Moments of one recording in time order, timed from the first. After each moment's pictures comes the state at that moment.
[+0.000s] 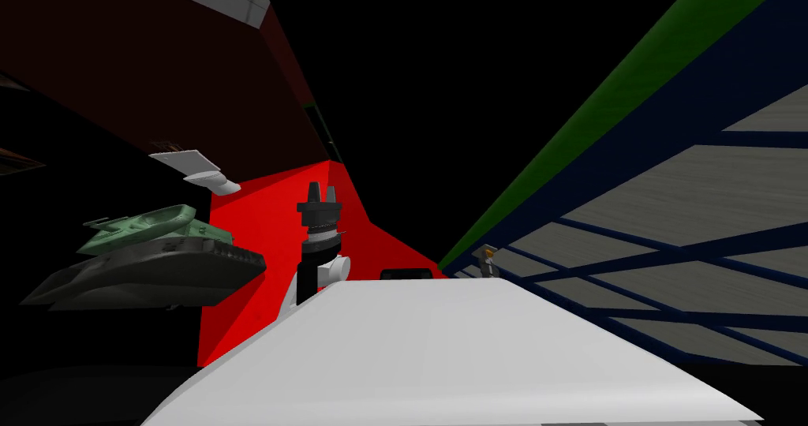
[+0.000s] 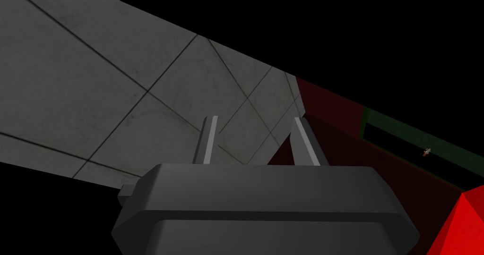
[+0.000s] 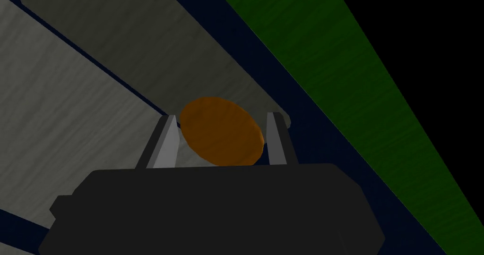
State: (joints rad) arm 0.33 -0.12 -0.31 -0.89 -0.16 -0.92 0.73
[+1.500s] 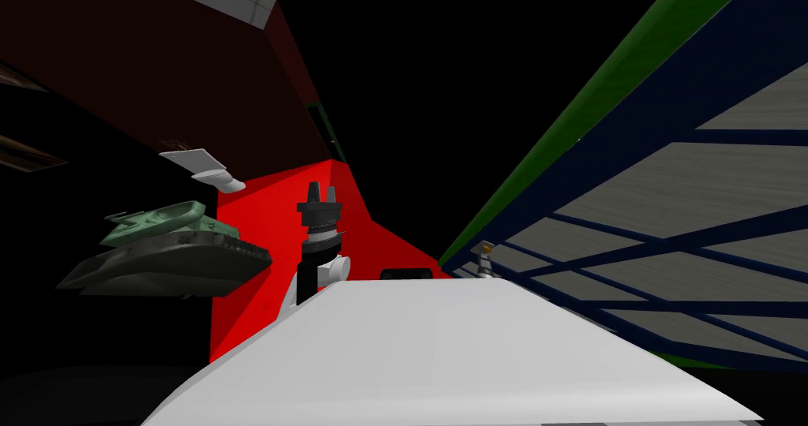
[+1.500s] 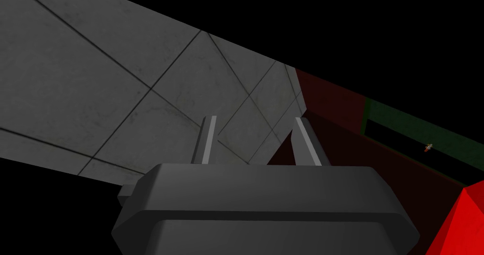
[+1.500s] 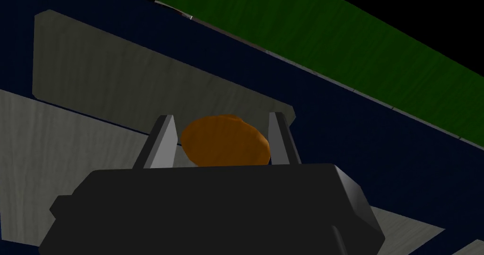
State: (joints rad) arm 0.28 -0.15 -0.24 -0.84 -0.23 -0.92 0.37
